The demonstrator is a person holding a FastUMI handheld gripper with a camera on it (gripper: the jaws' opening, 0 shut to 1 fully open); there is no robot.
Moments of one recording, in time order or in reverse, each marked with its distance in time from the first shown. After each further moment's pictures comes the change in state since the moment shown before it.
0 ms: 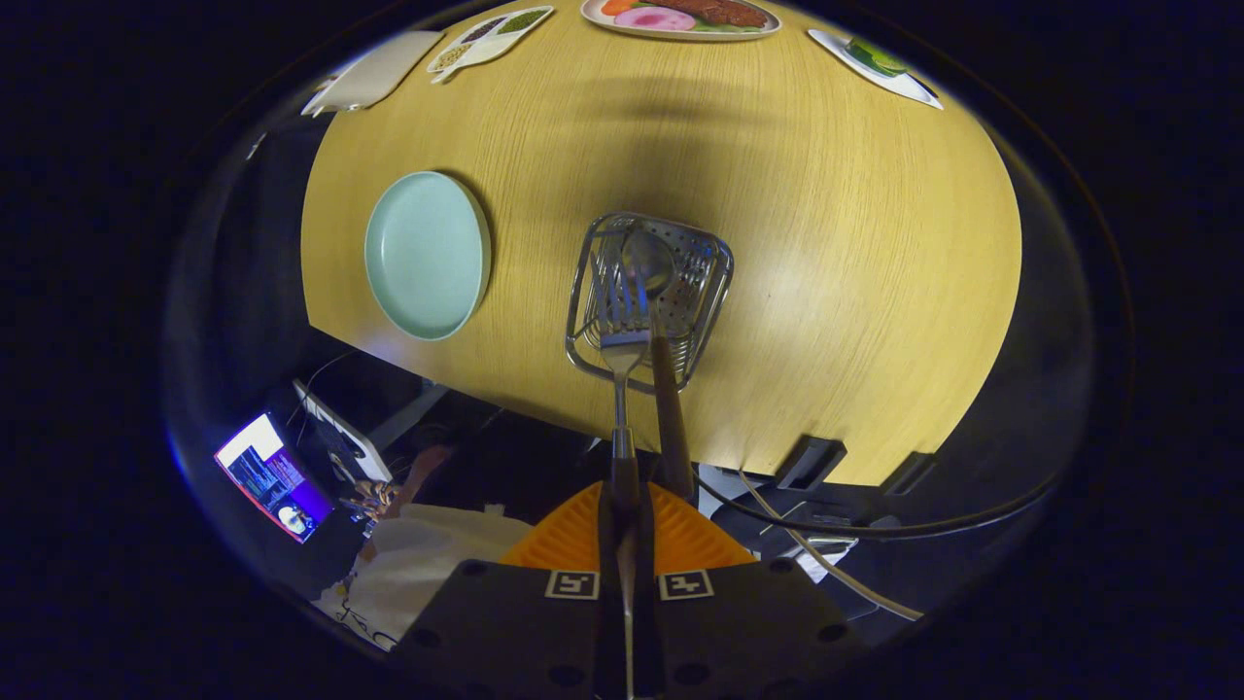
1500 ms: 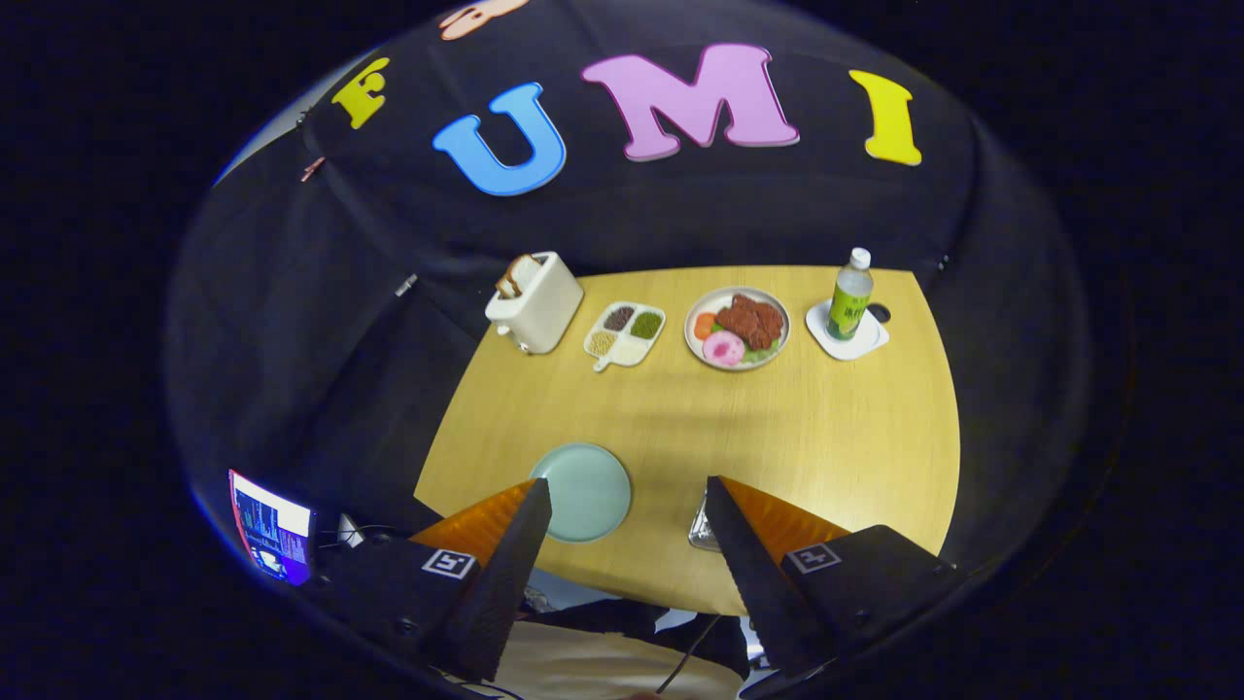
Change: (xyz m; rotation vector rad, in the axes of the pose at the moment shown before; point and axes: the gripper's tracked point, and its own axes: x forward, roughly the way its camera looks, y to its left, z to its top) arm -0.229 0.097 0.018 -0.111 -1.131 0.137
